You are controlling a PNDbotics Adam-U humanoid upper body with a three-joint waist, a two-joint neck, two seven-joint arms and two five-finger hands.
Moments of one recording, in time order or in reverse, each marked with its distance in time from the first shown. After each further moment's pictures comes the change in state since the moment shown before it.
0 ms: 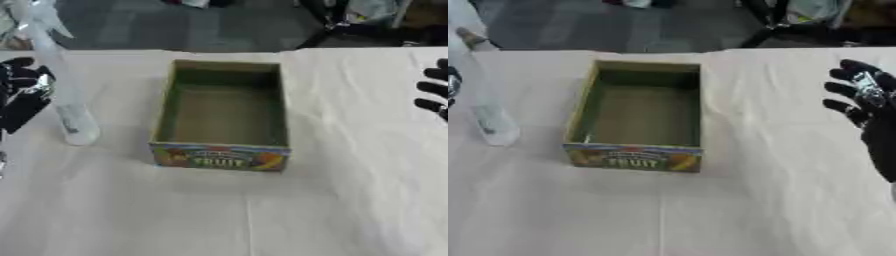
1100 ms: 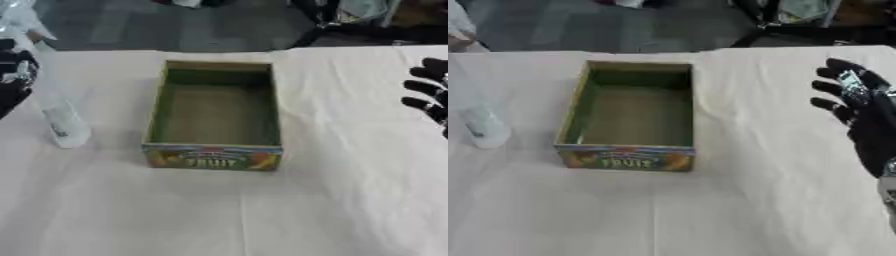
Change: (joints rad) left arm 0.001 0.009 0.003 -0.085 0.011 0.014 -0.033; right arm 0.000 0.000 0.002 0.000 0.001 0.001 0.004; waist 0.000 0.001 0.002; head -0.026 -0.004
